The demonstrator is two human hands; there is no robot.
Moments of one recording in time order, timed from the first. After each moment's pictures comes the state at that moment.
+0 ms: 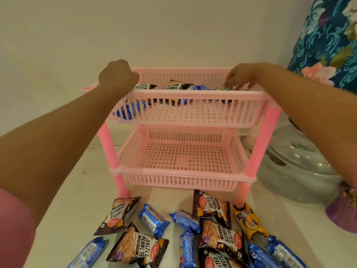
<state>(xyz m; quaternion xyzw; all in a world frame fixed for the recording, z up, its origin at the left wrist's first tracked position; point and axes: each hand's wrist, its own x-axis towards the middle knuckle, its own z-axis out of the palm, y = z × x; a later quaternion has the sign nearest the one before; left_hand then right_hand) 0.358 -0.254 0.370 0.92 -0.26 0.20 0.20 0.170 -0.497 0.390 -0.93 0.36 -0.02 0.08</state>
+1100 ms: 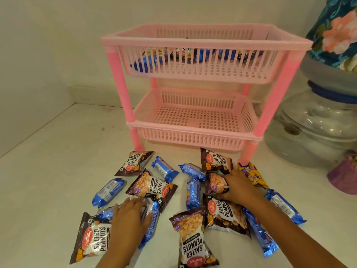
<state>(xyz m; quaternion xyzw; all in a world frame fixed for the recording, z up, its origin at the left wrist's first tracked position) 0.134 -0.050 0.055 0.96 -0.26 -0.09 0.10 0.022 -0.346 0.050 -0.96 0.25 0.06 0.10</state>
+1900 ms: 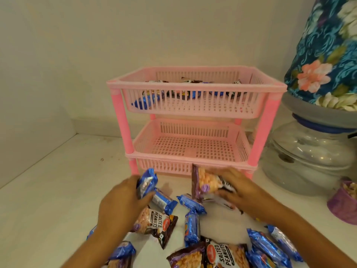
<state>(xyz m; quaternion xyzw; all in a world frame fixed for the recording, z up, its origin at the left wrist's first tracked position) 0.170 -0.089 0.178 0.93 -0.30 0.10 0.18 0.008 -0.328 0.185 -0.95 0.05 -0.11 0.28</state>
